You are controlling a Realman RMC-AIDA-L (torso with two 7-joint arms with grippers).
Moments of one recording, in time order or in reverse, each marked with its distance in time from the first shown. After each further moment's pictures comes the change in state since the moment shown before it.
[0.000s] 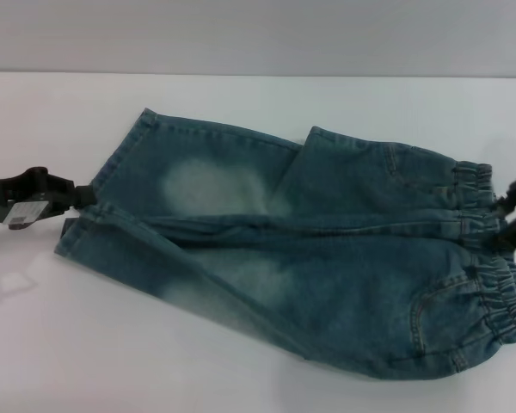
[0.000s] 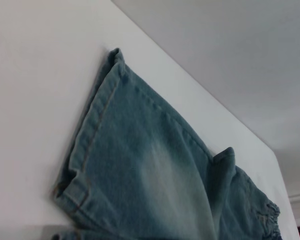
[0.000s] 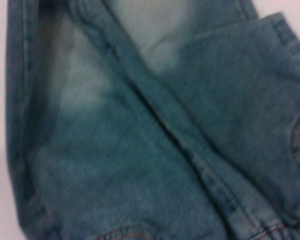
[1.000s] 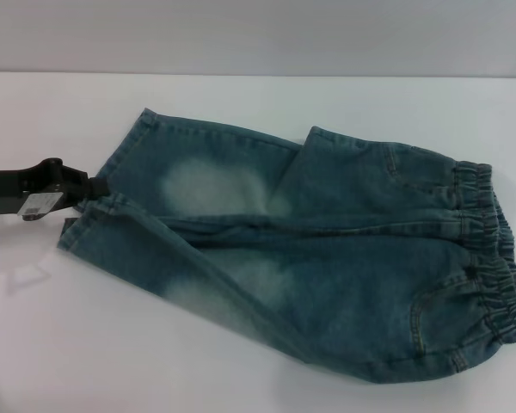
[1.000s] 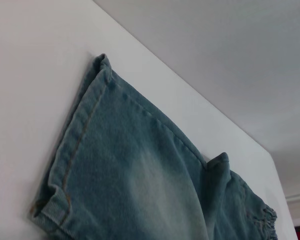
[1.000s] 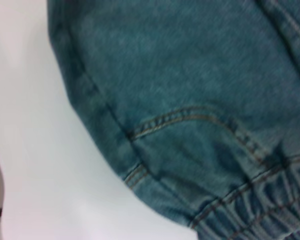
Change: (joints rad) left arm -0.034 -0.014 -0.002 -0.010 0.004 -0.025 0.000; right arm 0.025 0.001 -0.186 0.131 -0.095 -0.068 0.014
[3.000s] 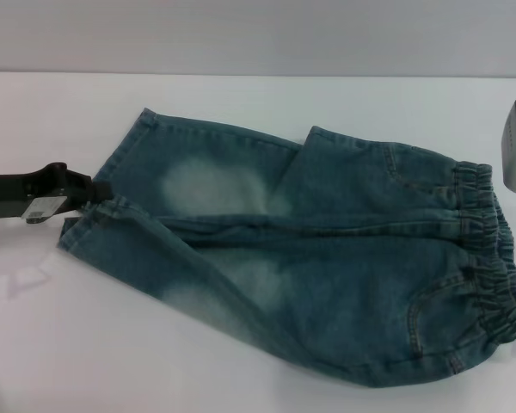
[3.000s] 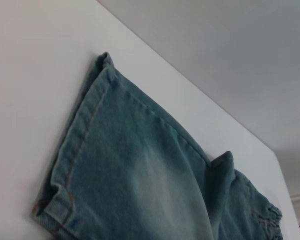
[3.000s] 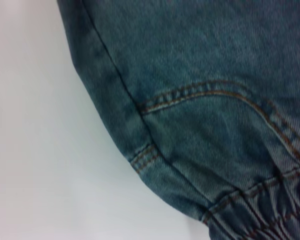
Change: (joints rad) left arm 0.003 -0.012 0.007 0.006 0.003 -0.017 0.009; right arm 0.039 0.027 -0.135 0.110 0.022 0.093 -0.020
